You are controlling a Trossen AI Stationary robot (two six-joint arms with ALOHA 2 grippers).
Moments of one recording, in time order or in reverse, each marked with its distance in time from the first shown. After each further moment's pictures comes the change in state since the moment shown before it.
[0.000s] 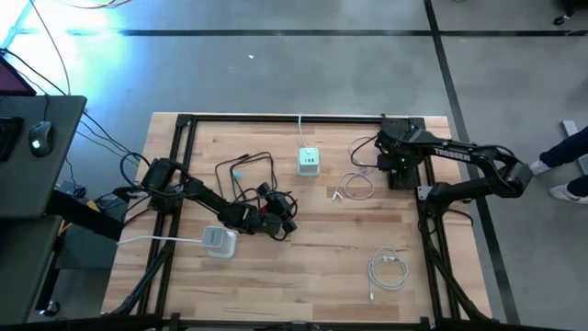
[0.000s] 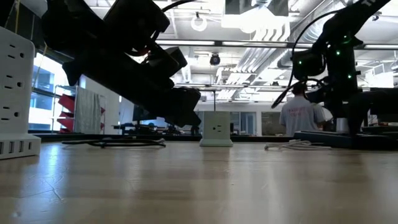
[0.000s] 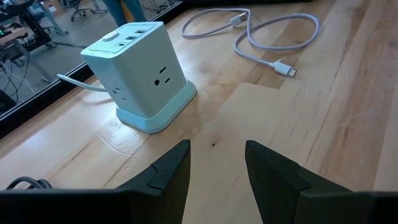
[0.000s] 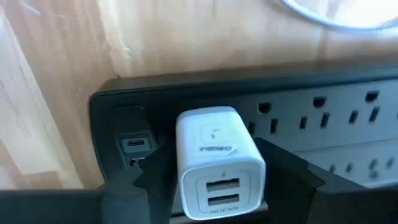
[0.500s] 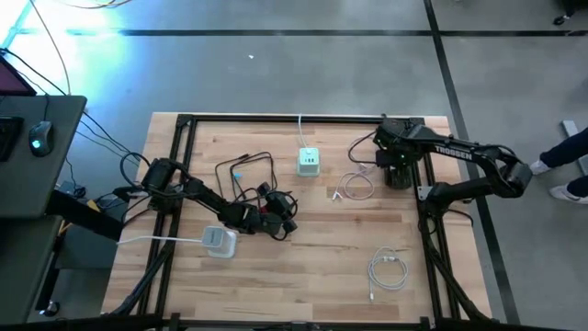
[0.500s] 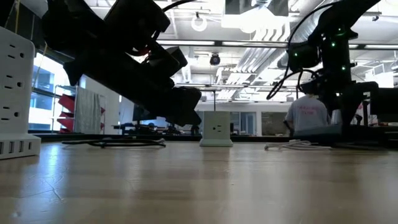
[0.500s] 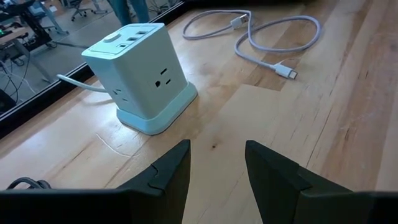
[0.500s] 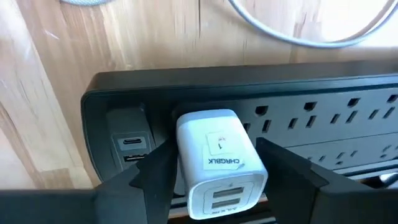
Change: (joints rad) left arm 0.000 0.000 0.000 0.006 0.001 0.000; right arm 0.021 -0.005 0.067 -0.057 -0.030 0.041
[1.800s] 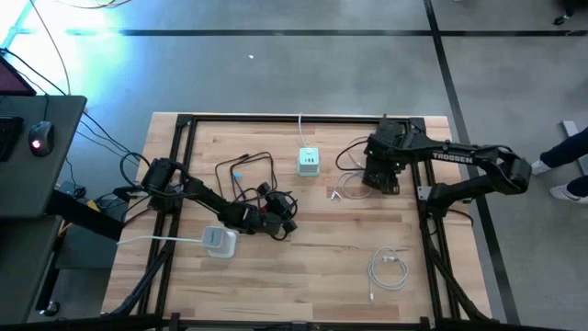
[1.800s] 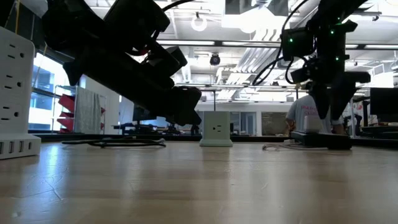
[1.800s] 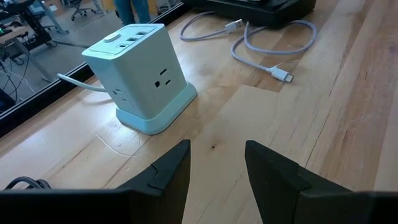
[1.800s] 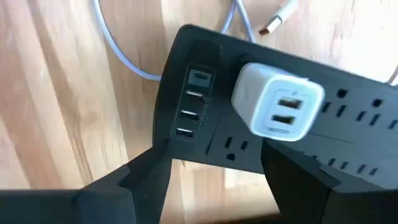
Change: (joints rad) left arm 0.000 0.000 0.000 0.001 -0.001 -0.008; right arm 0.216 0.003 0.021 0.067 -0.096 0.224
